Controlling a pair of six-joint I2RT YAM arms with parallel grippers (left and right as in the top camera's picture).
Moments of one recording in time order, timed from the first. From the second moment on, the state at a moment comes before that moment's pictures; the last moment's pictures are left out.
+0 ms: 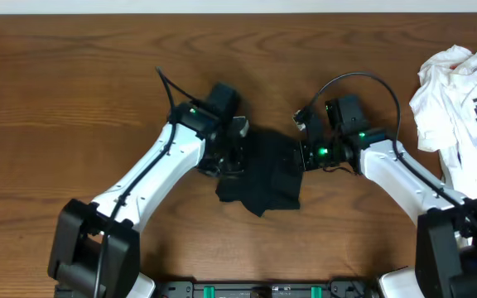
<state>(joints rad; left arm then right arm) -0.50 1.68 1.23 -0.99 0.42 -0.37 0.29 1.63 0.93 -0.47 -0.69 0.17</state>
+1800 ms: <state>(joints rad) -0.50 1.56 1.06 -0.61 0.20 -0.22 0.28 1.61 0.95 -0.62 -0.45 0.14</state>
